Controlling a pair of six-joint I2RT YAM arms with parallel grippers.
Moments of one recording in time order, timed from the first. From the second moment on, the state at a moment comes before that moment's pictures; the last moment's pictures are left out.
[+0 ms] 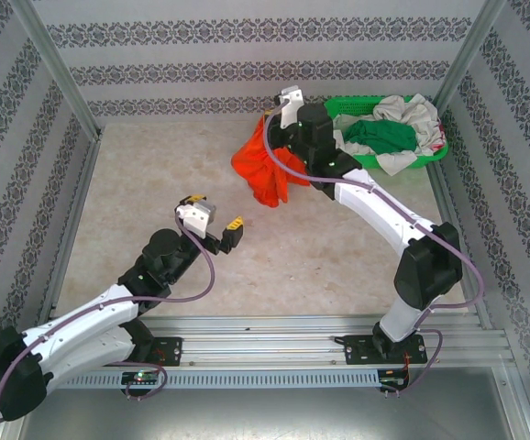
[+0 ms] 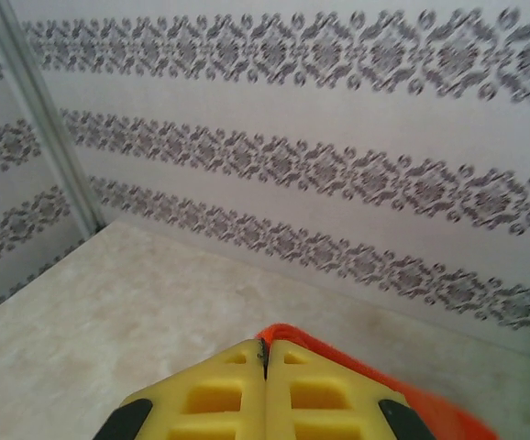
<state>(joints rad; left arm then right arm) -0.70 0.87 0.46 0.34 -0.23 -0.03 0.55 1.69 1.52 0.01 0.00 0.11</state>
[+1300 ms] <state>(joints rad) -0.51 0.92 0.55 -0.37 -0.39 -0.83 0.39 1.51 1.04 -0.06 -0.11 0.27</state>
